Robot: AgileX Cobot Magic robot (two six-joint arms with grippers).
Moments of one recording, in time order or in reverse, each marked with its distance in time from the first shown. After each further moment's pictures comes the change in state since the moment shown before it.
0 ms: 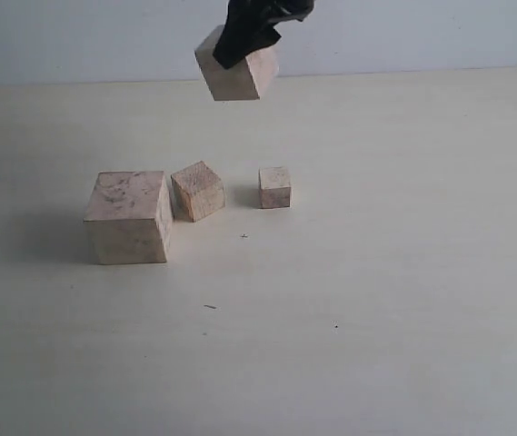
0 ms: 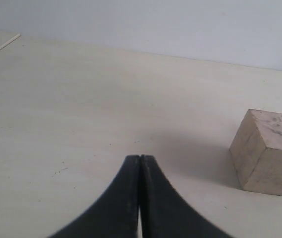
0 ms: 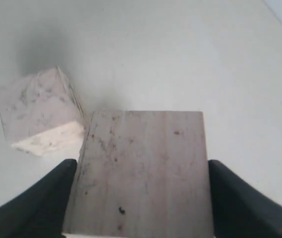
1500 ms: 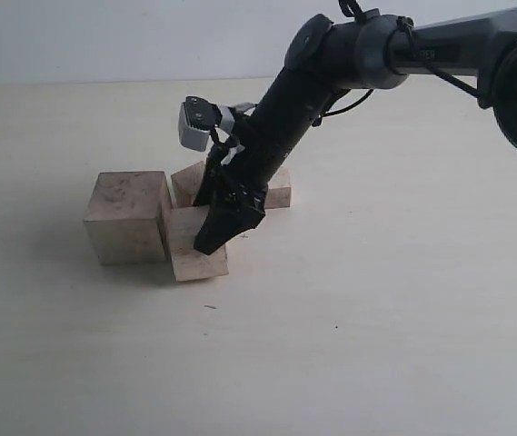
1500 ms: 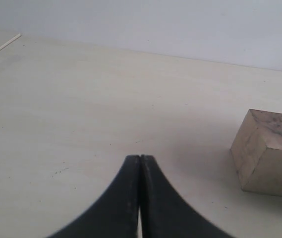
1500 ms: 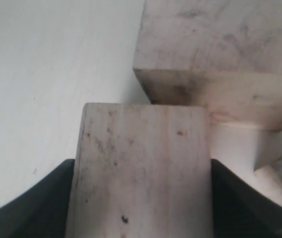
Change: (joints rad) left arm 0.000 0.000 0.000 0.000 0.000 0.000; right arm 0.111 0.169 0.350 0.237 0.010 -0.633
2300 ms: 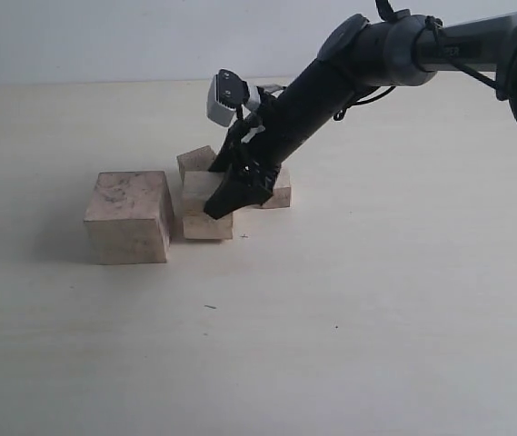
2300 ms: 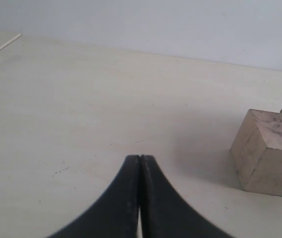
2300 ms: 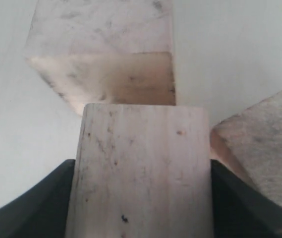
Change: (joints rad) left arm 0.000 0.000 0.000 0.000 0.000 0.000; right arm -0.085 0.020 0.000 0.117 -0.111 -0.115
